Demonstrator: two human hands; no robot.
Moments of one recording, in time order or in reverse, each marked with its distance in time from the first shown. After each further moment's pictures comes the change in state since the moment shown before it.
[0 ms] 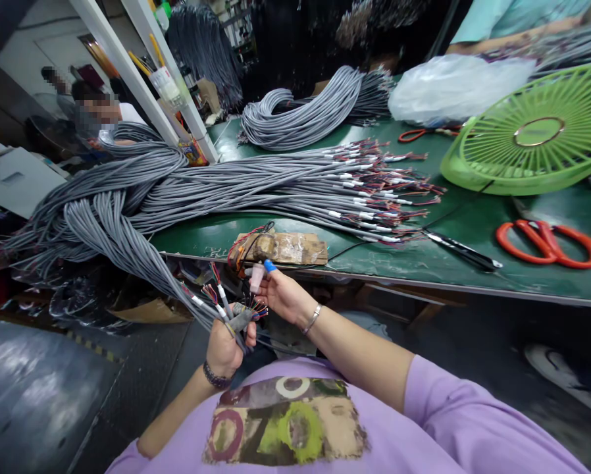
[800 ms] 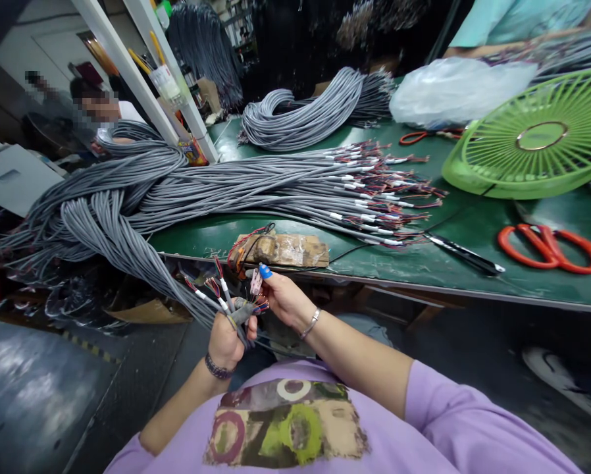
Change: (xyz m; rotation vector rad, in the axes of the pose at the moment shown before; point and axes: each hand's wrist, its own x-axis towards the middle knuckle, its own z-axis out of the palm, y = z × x) left_hand 0.016 0.004 0.004 -0.019 0.001 -0.033; right_hand -0.001 0.004 0.007 -0.076 0.056 -0.122
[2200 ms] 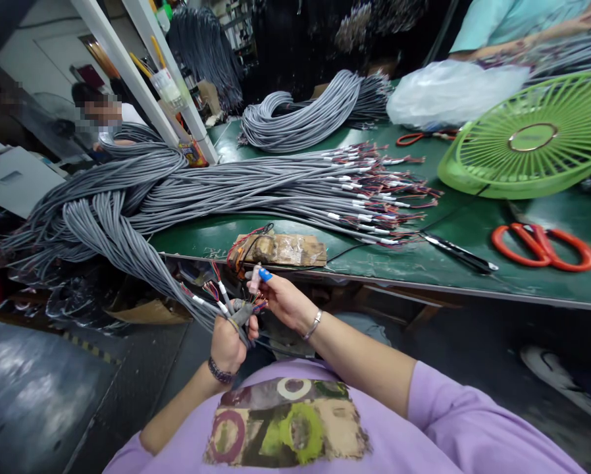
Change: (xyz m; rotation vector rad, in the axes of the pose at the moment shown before) left_hand -0.006 -0.009 0.003 0.037 0.056 0.092; right_hand -0.004 0.002 -0.009 0.036 -0.056 0.047
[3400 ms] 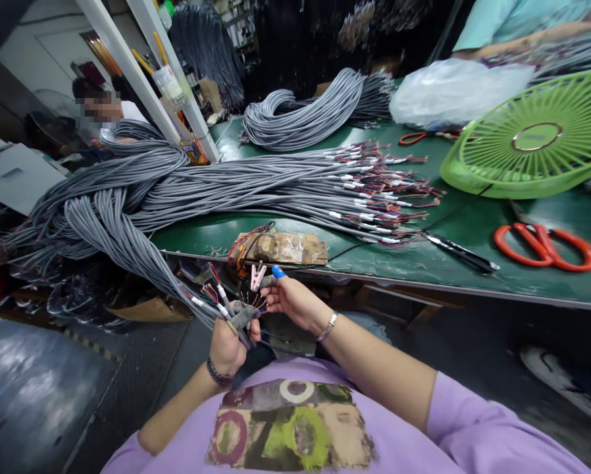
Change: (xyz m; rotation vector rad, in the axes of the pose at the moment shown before) left_hand -0.010 0.005 0.001 -0.040 -0.051 -0.017; right_hand -0.013 -0.007 -0.015 -0.146 0.012 0.109
